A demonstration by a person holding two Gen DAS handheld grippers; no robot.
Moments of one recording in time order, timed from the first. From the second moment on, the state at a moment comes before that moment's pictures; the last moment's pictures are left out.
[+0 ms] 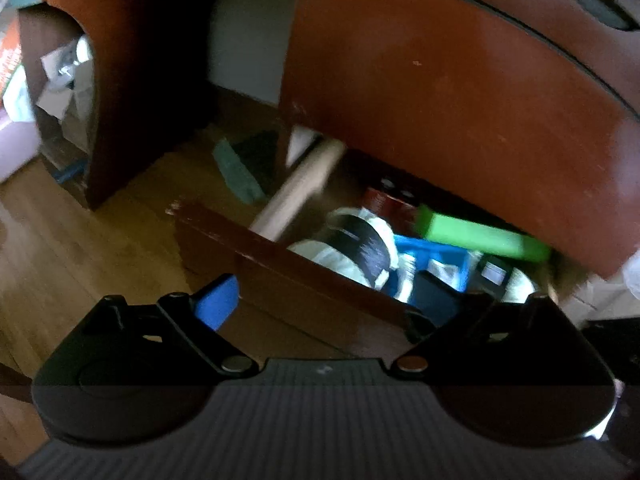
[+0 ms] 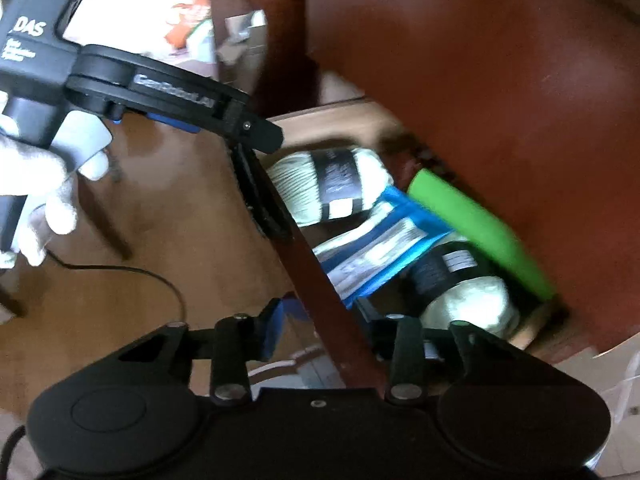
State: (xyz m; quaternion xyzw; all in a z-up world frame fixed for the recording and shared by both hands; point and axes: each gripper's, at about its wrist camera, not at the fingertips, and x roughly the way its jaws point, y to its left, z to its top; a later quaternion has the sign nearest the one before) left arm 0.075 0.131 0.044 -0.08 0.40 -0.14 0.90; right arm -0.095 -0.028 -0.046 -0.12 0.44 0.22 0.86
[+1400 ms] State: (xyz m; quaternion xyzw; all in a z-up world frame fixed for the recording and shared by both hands) left arm -0.005 0.159 0.008 -0.19 0.41 -0.12 0.88; right arm -0.051 -0.007 -0.022 -0.19 0.48 0.18 0.84
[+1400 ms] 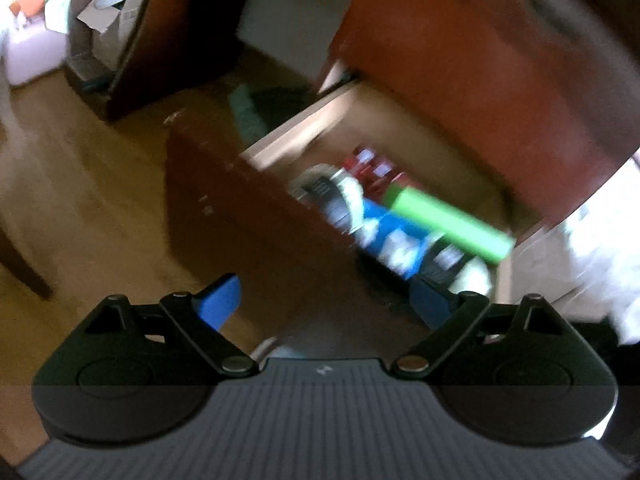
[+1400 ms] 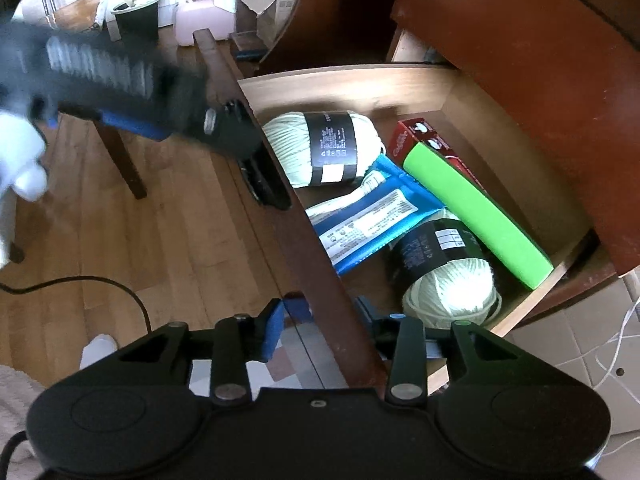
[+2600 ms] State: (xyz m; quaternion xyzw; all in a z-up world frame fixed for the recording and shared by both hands) left arm -0.001 0.105 0.003 -0.16 0.44 -0.11 0.88; right arm -0.033 -0.064 0.004 -0.27 0.43 0.18 0.84
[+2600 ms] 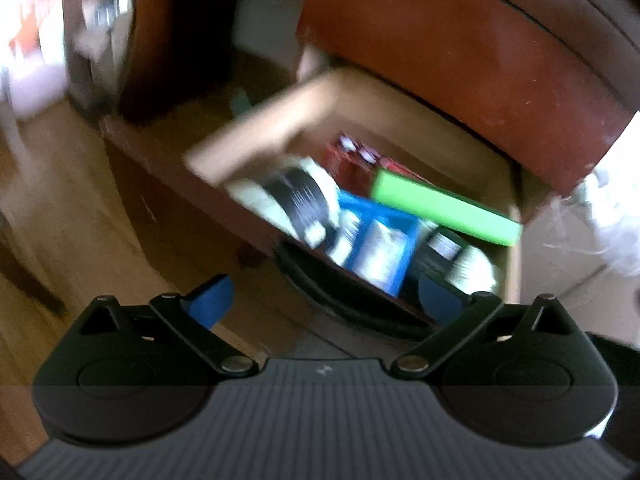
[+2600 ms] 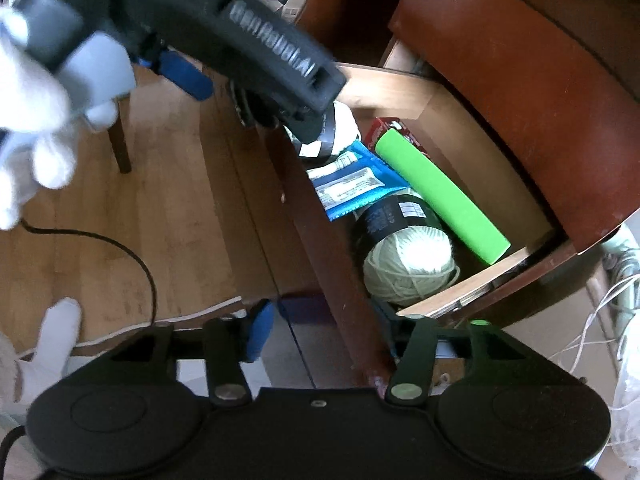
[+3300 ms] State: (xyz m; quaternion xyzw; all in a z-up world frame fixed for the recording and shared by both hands) left arm -0.118 0.052 0.043 -0.21 0.38 -0.21 0.88; right arm -0.104 -0.151 0.051 -0.14 0.35 0.10 0.92
